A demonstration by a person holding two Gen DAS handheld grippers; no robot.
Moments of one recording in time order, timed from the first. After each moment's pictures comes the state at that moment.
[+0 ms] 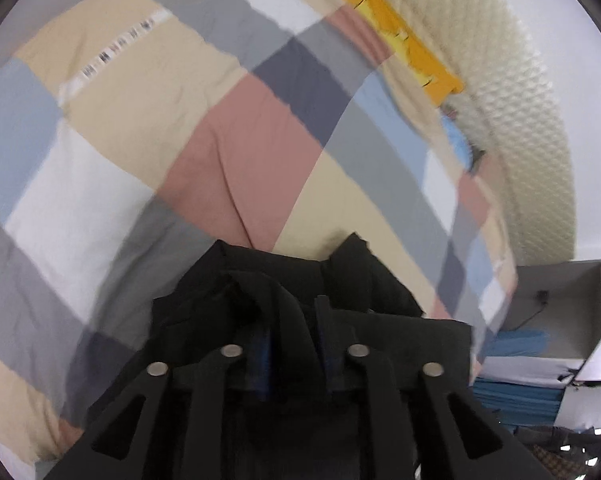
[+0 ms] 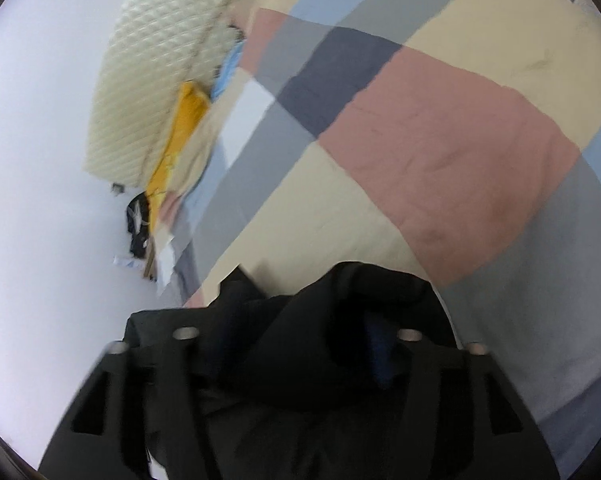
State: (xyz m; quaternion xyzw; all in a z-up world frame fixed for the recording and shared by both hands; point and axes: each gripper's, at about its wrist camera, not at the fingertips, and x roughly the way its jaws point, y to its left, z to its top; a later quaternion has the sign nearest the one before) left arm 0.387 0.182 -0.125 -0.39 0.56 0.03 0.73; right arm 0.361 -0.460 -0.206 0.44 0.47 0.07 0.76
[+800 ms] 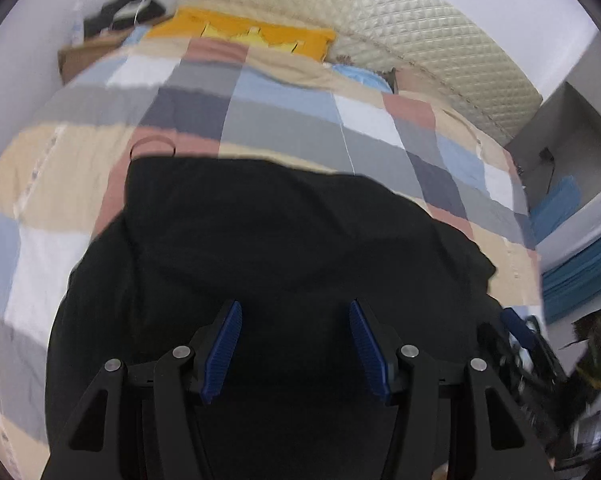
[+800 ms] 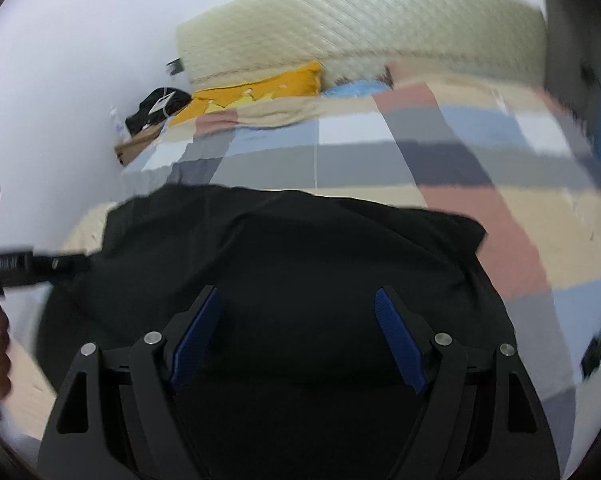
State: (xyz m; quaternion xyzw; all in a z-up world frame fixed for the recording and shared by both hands) left arm 0.331 0.019 -0.131 -0.13 0.50 -0.06 0.85; right arm 0.269 -0.251 -0.140 0.04 0.38 0.11 0.92
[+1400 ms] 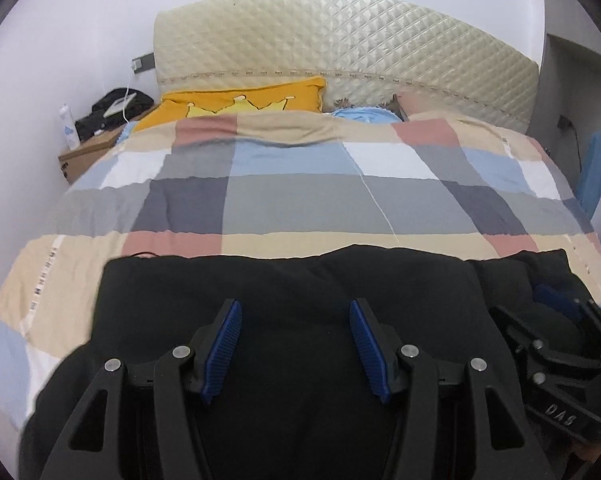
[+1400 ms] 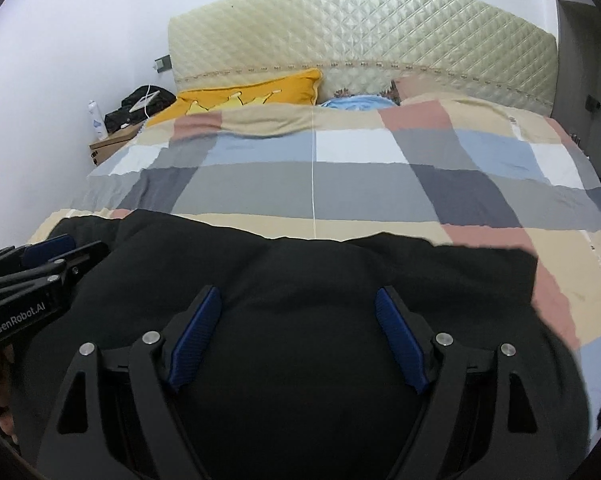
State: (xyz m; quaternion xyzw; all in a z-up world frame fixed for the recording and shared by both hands) left arm 0.405 -0.017 -0.184 -0.01 0.40 -0.03 0.92; right arm 0.371 -0.218 -0.191 0.02 0.37 0.08 0.93
